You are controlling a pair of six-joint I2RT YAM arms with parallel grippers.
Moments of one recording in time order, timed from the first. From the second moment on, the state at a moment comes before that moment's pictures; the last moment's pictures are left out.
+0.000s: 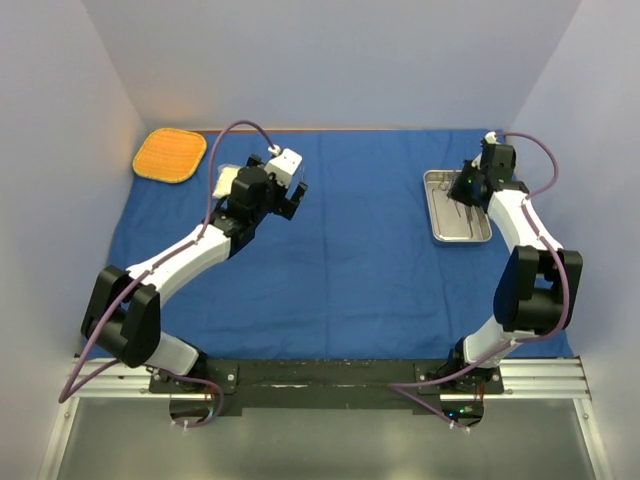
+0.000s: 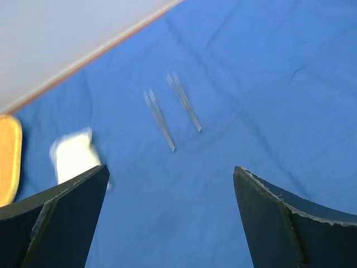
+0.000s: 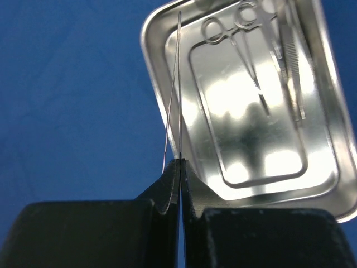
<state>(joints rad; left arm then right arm) -0.50 1.47 1.01 0.09 -0.16 0.21 -0.11 1.64 1.25 -0.38 -0.08 0.33</state>
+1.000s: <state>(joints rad) -0.79 1.59 0.75 0.80 0.23 1.04 0.18 1.55 1.04 -0.28 -1.21 0.61</state>
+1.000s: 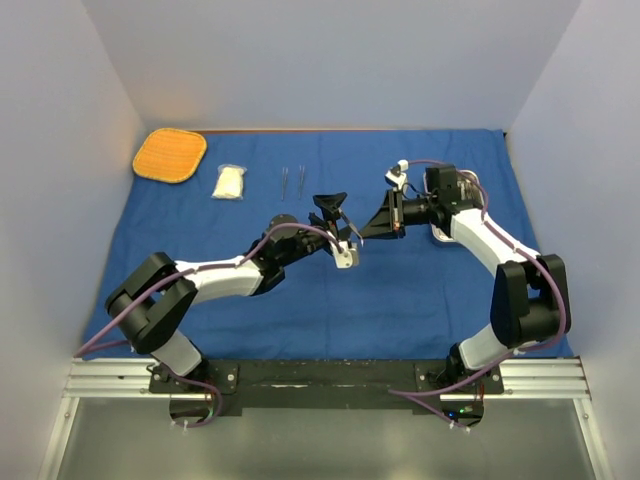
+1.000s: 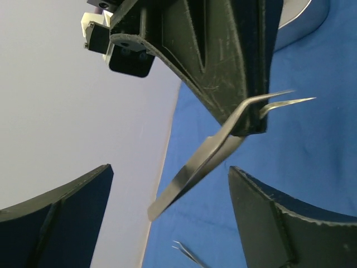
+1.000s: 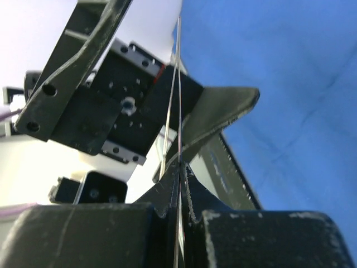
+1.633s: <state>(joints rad) -0.79 1.54 0.72 0.67 0.34 1.01 0.20 1.55 1.02 -0.31 -1.29 0.57</state>
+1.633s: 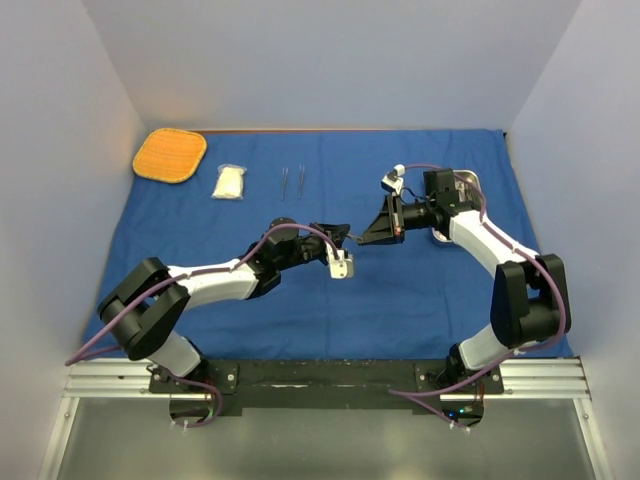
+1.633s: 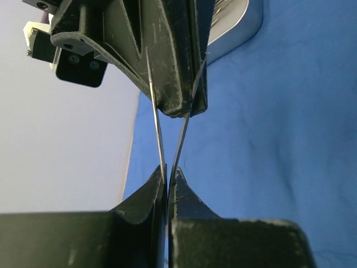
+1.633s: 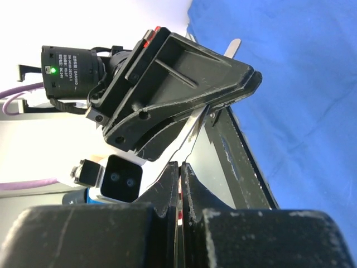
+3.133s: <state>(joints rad) -0.63 1.59 1.12 0.11 0.47 0.08 0.19 1.41 1.02 0.01 -0.89 0.38</state>
